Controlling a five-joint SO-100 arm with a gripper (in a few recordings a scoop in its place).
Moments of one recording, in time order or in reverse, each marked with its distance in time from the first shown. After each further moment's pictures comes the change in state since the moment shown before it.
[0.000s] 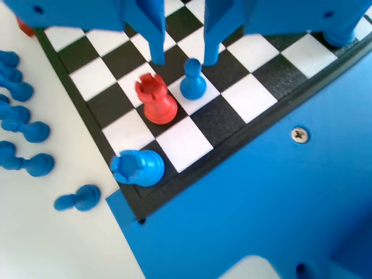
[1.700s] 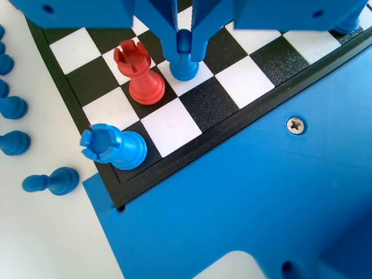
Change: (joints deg) arm -0.8 -3.3 1.1 -2.9 -2.5
